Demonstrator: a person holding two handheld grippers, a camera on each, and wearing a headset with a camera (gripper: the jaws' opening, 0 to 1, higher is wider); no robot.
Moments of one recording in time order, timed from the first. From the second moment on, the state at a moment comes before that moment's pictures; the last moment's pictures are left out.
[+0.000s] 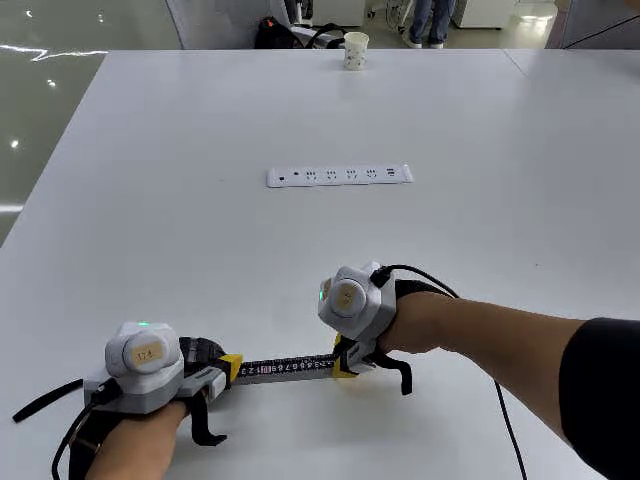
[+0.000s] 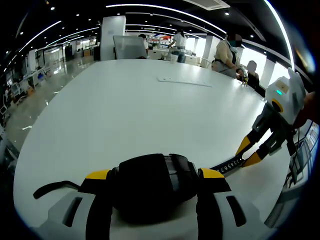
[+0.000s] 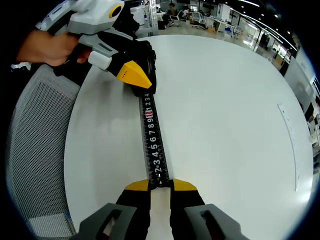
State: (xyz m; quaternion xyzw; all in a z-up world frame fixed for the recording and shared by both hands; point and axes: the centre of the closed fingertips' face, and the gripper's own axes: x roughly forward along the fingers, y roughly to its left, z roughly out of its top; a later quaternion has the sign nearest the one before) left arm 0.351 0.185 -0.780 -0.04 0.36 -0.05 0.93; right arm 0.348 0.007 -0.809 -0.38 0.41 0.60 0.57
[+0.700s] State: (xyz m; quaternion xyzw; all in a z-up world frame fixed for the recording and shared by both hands) left arm 0.352 0.185 -0.781 -0.04 0.36 -0.06 0.93; right arm 0.348 0.014 -0.809 -0.38 0.41 0.61 0.57
